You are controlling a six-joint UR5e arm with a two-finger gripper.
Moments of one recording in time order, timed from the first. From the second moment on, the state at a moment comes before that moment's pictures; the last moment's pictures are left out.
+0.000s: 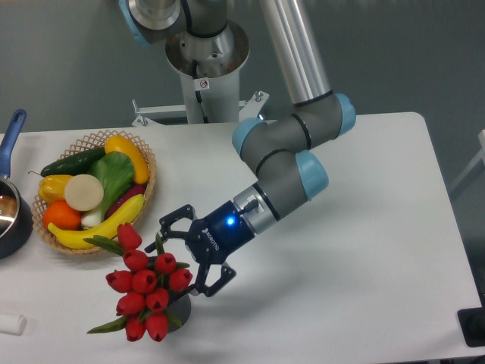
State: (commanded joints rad) arm 2.52 -2.01 -1.79 -0.62 0.40 1.18
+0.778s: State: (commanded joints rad) arm 2.80 -1.56 -1.88 -0.69 1.18 1.23
